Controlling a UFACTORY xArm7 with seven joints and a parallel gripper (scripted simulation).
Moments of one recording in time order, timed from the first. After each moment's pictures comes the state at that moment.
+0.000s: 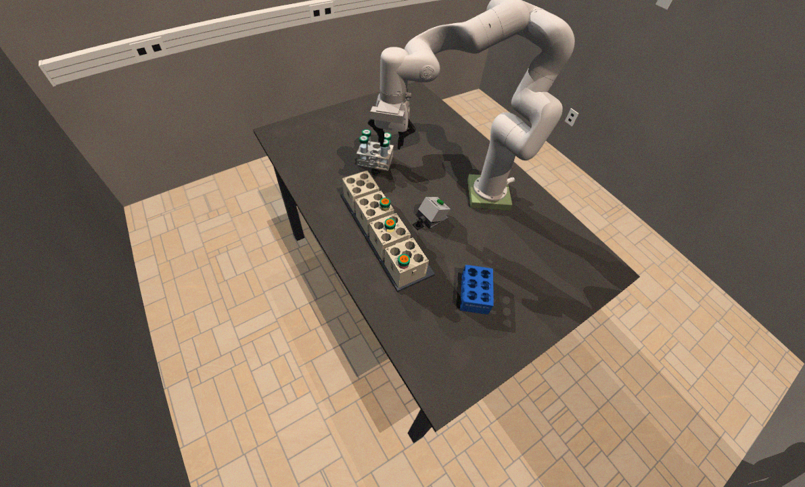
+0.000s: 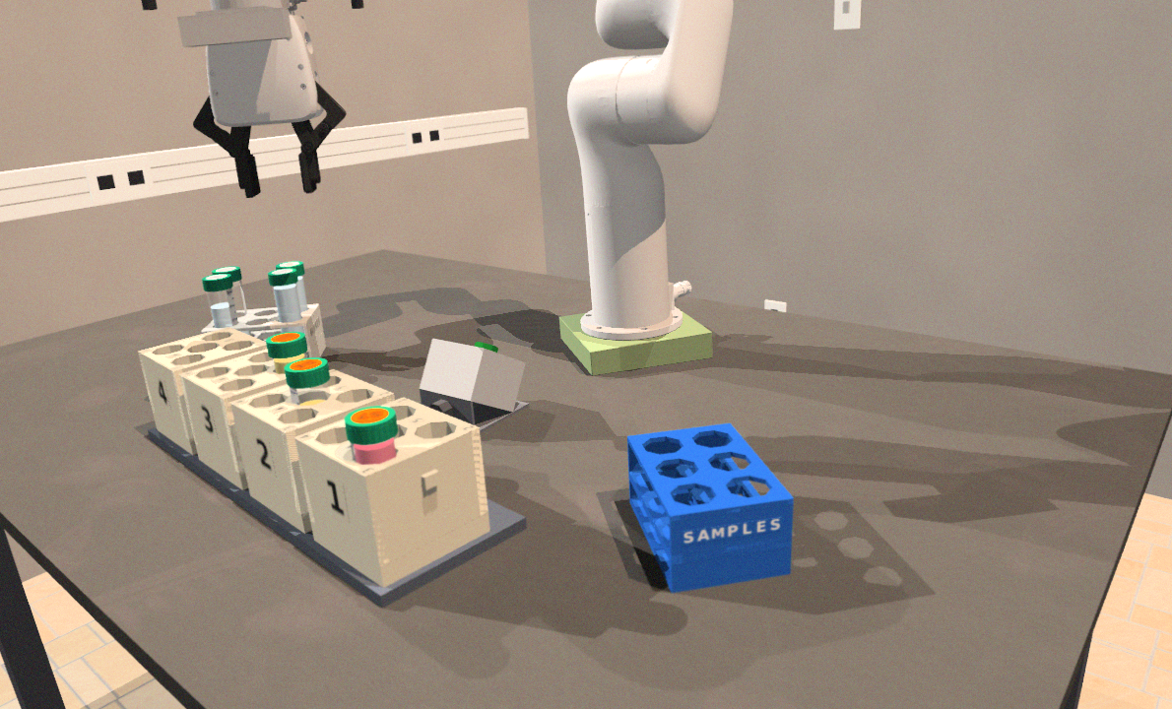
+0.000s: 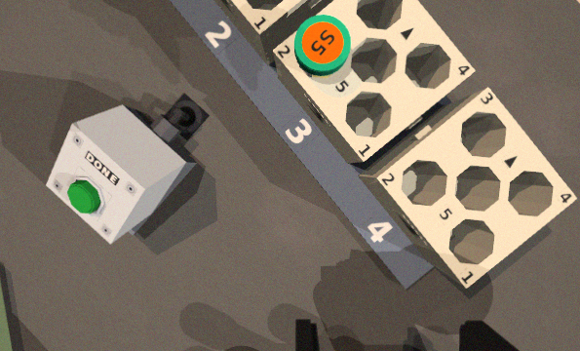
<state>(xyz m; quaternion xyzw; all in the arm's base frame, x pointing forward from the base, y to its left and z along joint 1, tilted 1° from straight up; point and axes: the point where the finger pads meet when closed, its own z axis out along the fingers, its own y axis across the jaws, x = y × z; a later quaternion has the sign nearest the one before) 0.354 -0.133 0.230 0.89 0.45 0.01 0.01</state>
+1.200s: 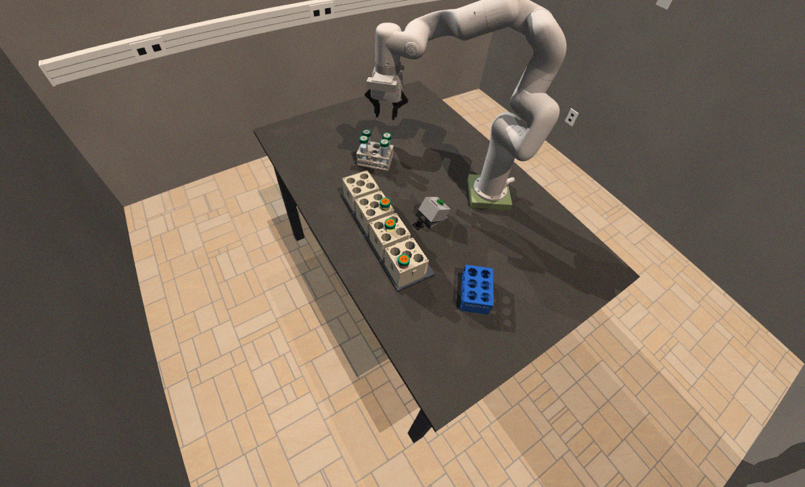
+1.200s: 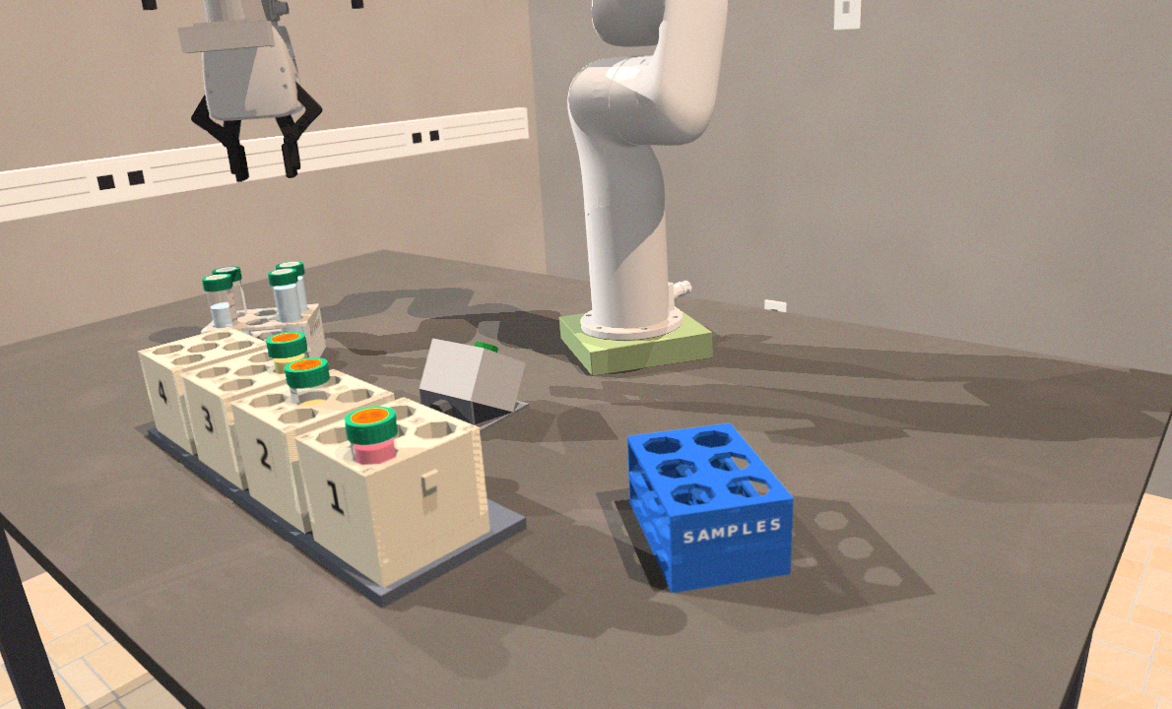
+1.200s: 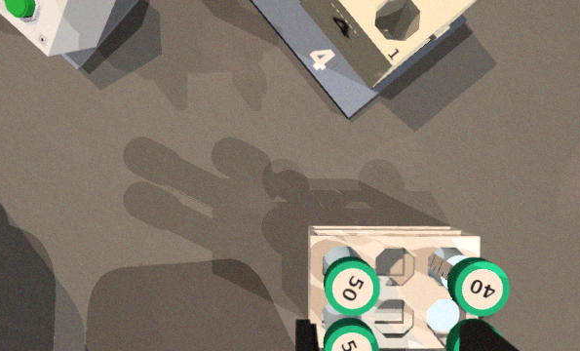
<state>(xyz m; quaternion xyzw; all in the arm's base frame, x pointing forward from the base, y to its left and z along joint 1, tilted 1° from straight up) 0.306 -0.283 0.231 0.89 0.45 0.01 0.01</state>
